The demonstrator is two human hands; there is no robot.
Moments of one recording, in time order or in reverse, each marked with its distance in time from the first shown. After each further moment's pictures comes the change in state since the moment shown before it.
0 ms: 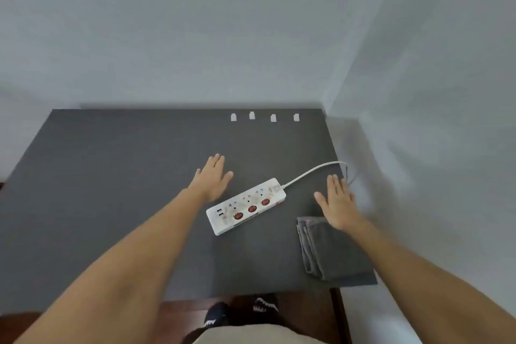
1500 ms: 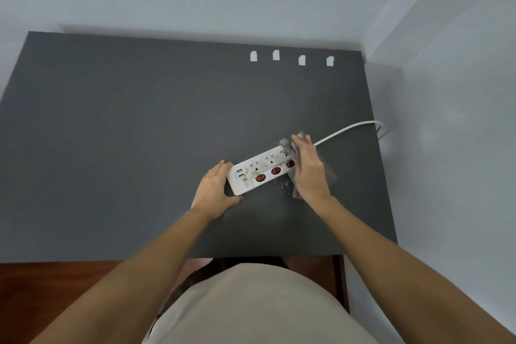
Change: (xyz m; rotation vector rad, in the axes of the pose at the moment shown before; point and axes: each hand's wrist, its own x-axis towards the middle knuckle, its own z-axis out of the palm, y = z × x) left_hand -0.052 -0.065 0.074 -0.217 0.073 -0.004; right_hand 0.016 -0.116 0.072 0.429 0.279 -0.322
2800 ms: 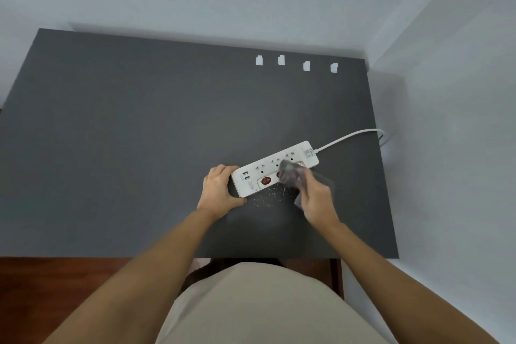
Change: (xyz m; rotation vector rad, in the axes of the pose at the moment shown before) left_hand 0.004 -0.012 0.011 -0.078 0.074 0.007; right_hand -0.049 -0.005 -0.020 0.053 -0.117 0.073
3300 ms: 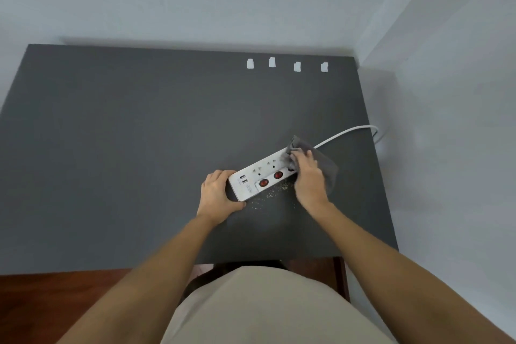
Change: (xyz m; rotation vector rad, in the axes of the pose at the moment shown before) left_hand 0.000 0.001 0.003 -0.016 0.019 -0.001; right_hand 0.042 0.003 0.019 -0.170 0.096 0.162
